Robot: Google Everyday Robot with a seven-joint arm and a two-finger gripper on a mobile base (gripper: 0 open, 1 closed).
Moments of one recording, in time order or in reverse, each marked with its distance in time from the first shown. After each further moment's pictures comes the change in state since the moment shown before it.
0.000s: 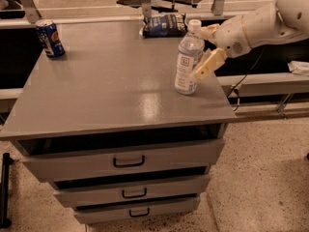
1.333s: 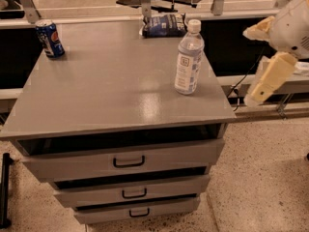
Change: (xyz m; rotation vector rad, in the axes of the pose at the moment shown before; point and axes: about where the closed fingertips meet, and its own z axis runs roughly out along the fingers) arm -0.003 0.112 -0.140 0.045 0.476 -0.030
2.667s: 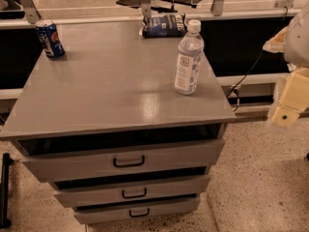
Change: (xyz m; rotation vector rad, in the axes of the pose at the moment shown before) arm 0.017 0.058 -0.035 -0.011 0.285 0.050
